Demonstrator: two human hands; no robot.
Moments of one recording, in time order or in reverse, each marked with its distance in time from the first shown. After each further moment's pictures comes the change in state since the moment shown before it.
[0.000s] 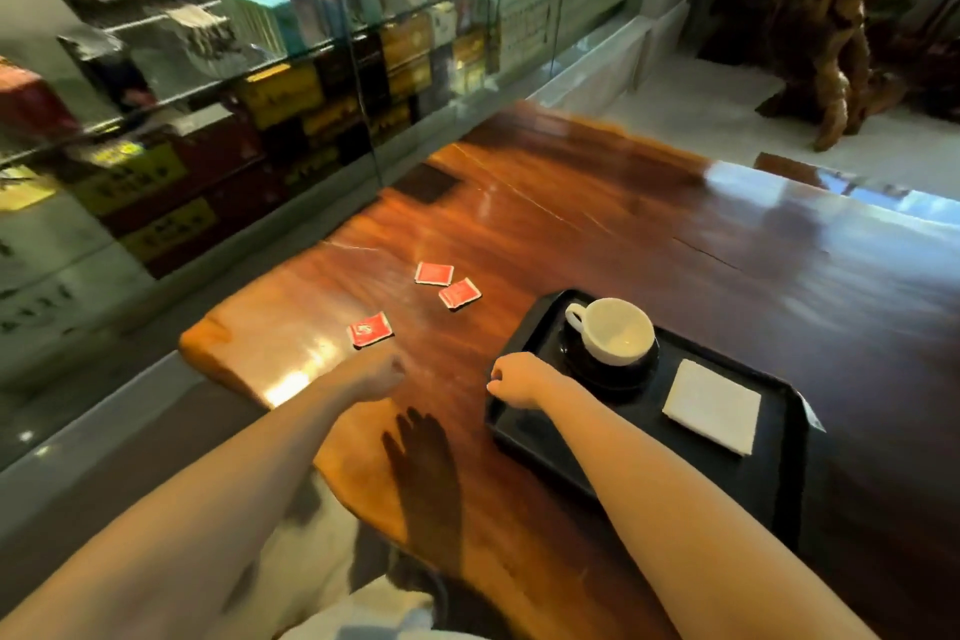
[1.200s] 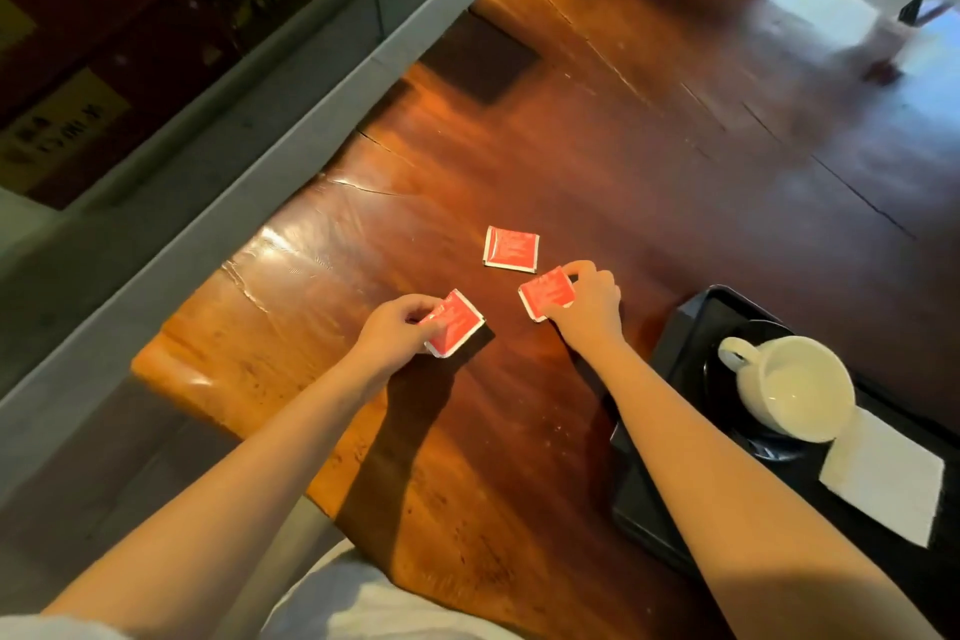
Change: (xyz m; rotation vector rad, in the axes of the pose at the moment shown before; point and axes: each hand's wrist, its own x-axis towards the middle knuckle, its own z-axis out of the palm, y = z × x) left_hand 0.160 -0.108 -0.031 -1.002 -0.067 -0.184; right_hand 0.221 -0.030 -0.026 0.469 0.438 0.412
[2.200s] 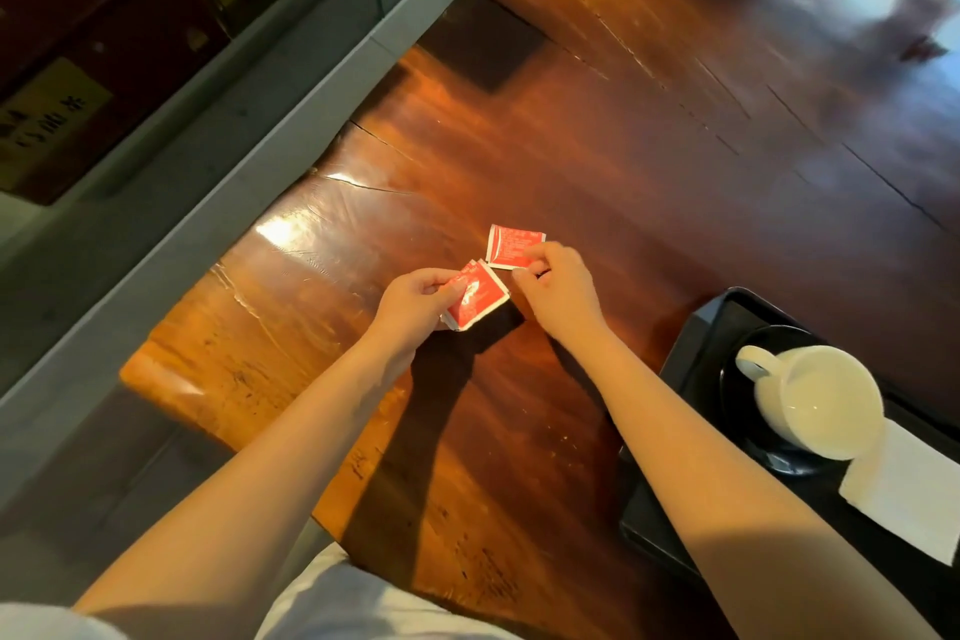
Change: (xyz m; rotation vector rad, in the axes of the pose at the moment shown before) left_hand 0.023 0.027 0.016 -0.209 0.011 -0.056; right_hand 0.005 -0.043 0.001 0.124 -0.095 -0.124
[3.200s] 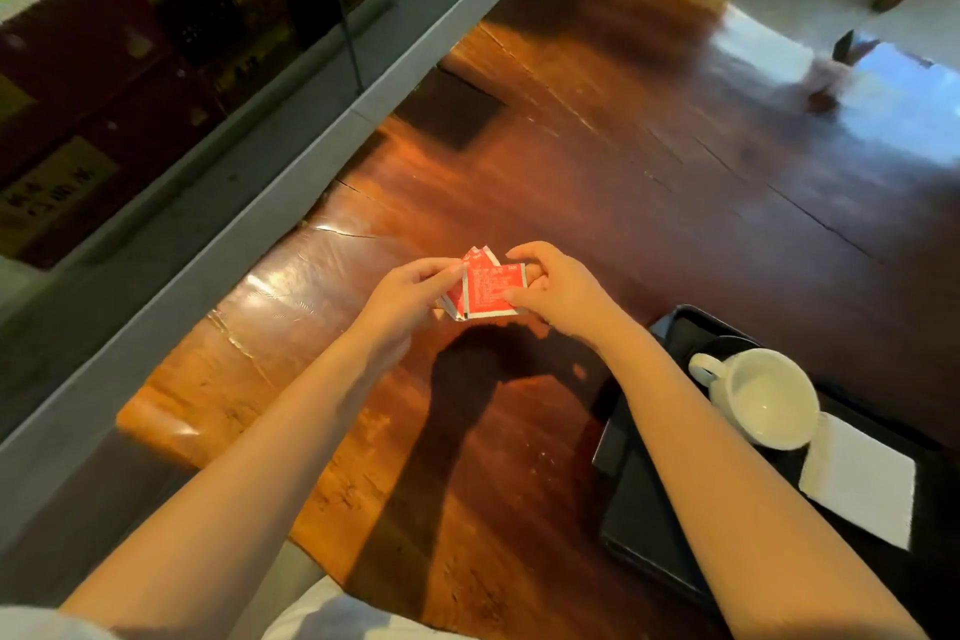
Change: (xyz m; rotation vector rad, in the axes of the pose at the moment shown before) left_hand -0.026 0.058 0.004 -0.054 -0.115 0.186; right_hand -0.019 -0.026 -0.068 0.098 -0.222 -0.094
